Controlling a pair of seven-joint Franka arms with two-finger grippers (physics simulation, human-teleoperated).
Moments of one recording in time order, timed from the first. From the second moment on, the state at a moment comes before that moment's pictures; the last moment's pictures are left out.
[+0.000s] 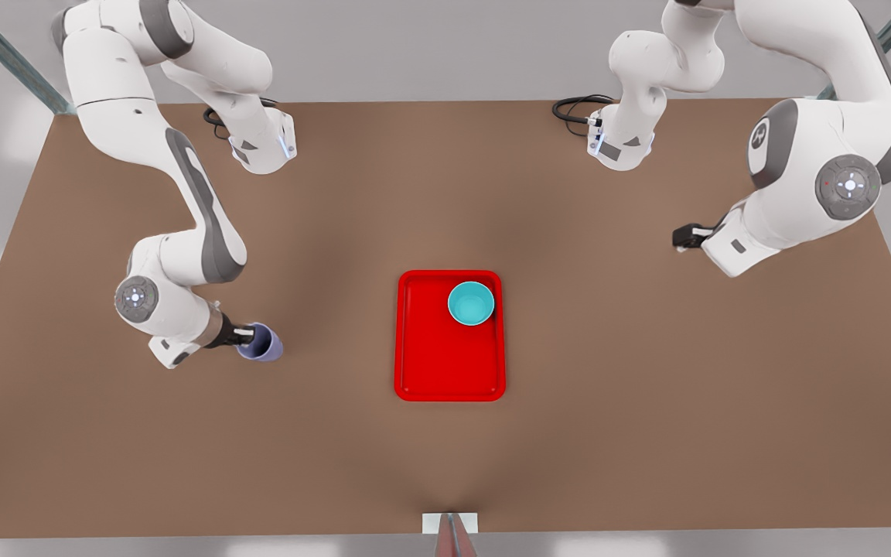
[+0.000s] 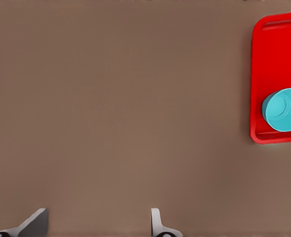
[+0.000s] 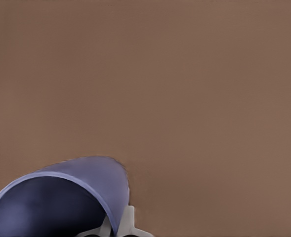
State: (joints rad) left arm -0.30 0.12 0.19 -1.50 0.00 1.38 0.01; right arm -0.17 0.42 0.33 -1.81 -0.03 2.15 0.14
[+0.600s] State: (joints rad) left arm -0.30 0.14 0.19 -1.51 0.00 1.35 0.01; right arm 0.30 0.72 0.34 -1.33 -0.03 2.16 0.63
